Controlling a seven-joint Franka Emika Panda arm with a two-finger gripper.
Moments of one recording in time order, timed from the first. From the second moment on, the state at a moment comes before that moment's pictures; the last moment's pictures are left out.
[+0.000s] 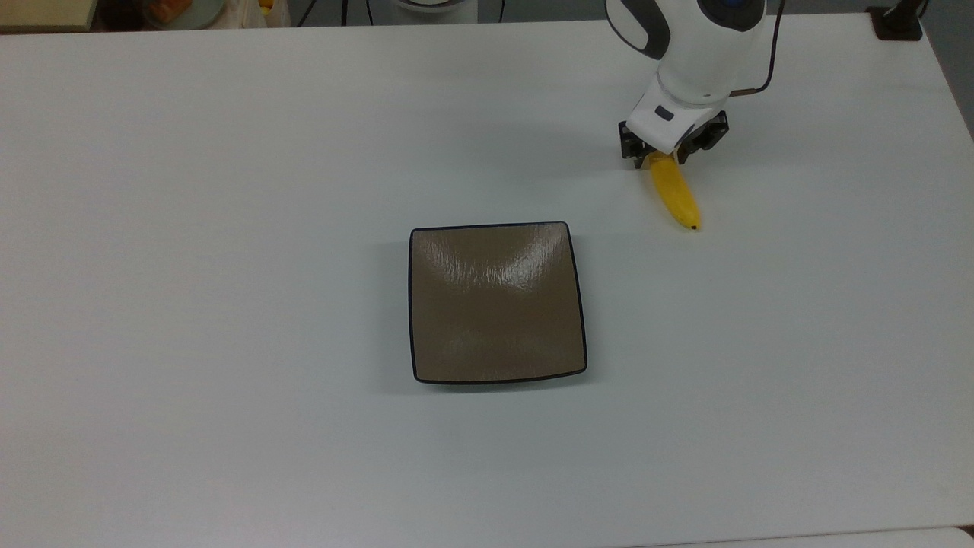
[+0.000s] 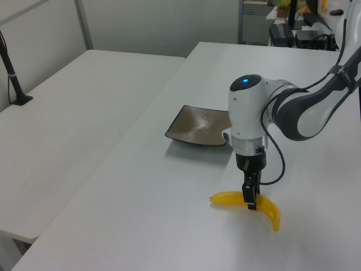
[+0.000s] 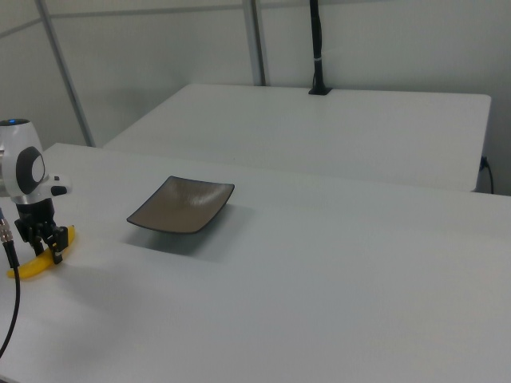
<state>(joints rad) 0.21 0.45 0.49 -1.84 -0.11 2.17 0.56</state>
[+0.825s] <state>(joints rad) 0.19 0.37 0.49 -1.80 -0.11 2.12 0.56</state>
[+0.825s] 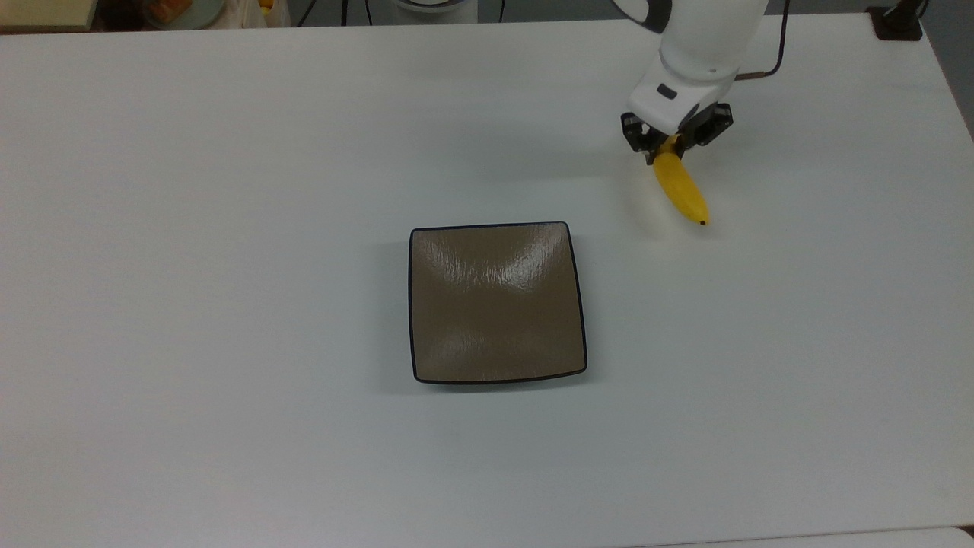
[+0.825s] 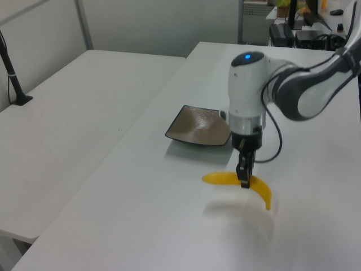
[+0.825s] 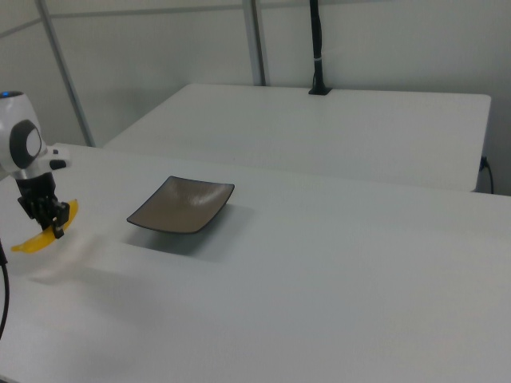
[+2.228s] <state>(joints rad) 0.03 0.16 0.23 -1.62 0.00 1.78 -0.55</state>
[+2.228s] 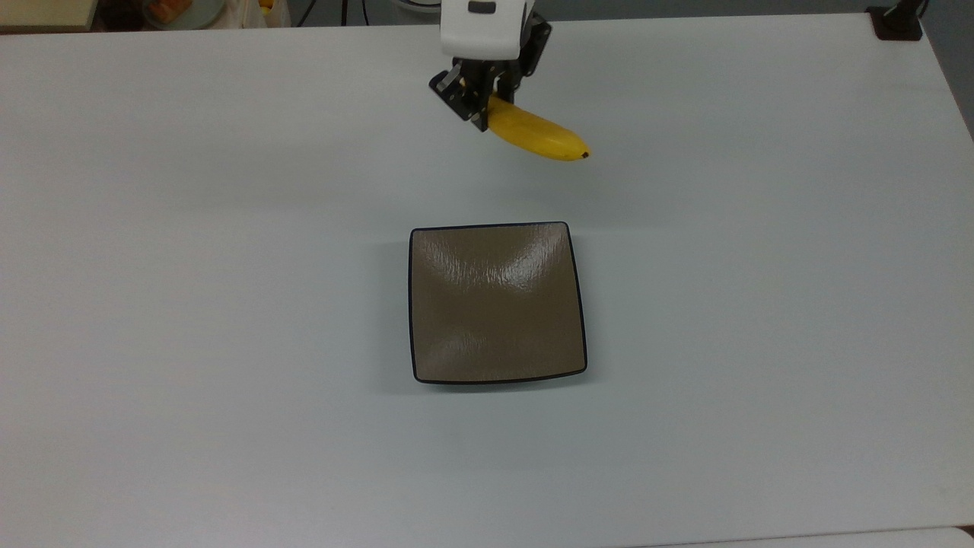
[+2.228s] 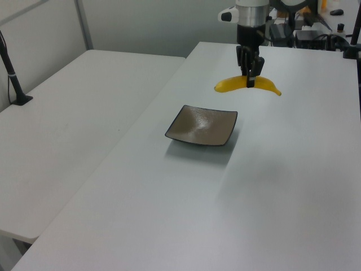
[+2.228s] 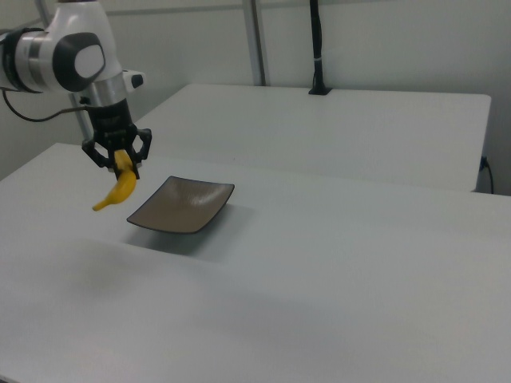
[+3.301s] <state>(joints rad) 0.08 0.50 0.16 -1.50 -0.16 2.13 -0.93</state>
